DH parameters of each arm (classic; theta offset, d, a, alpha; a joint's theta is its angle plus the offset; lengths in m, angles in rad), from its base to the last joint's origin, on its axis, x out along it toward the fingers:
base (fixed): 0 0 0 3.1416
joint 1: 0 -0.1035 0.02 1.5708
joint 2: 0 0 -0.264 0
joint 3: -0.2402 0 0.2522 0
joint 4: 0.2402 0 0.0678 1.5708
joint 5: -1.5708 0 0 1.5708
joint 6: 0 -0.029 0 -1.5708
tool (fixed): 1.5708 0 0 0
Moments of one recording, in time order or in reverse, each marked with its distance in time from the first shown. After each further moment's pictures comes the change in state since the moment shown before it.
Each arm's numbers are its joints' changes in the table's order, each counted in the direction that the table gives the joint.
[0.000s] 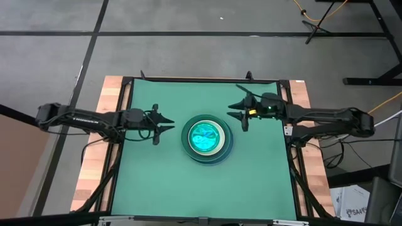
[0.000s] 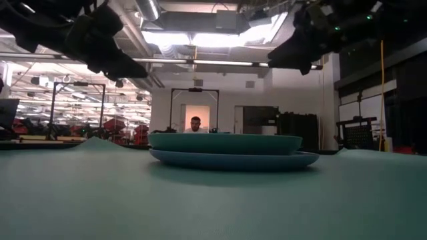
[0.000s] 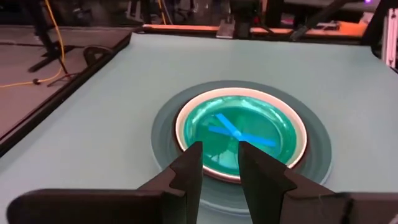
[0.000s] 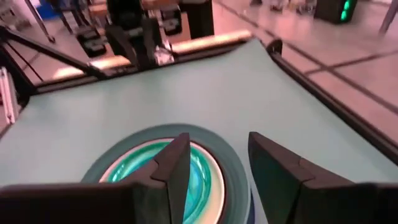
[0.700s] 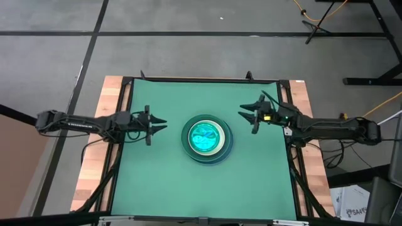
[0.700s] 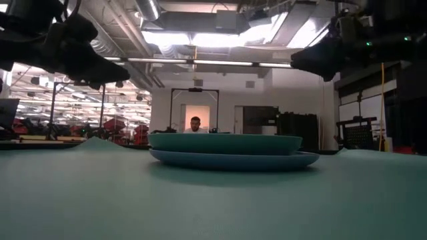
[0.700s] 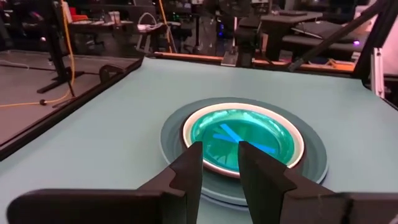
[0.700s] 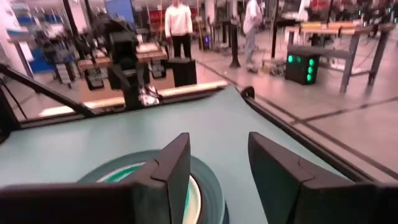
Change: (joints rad) left arm -0.005 -0.314 0.221 -0.070 0.020 0.032; right arm 0.000 -0.266 0.348 -0.345 -0.097 0.031
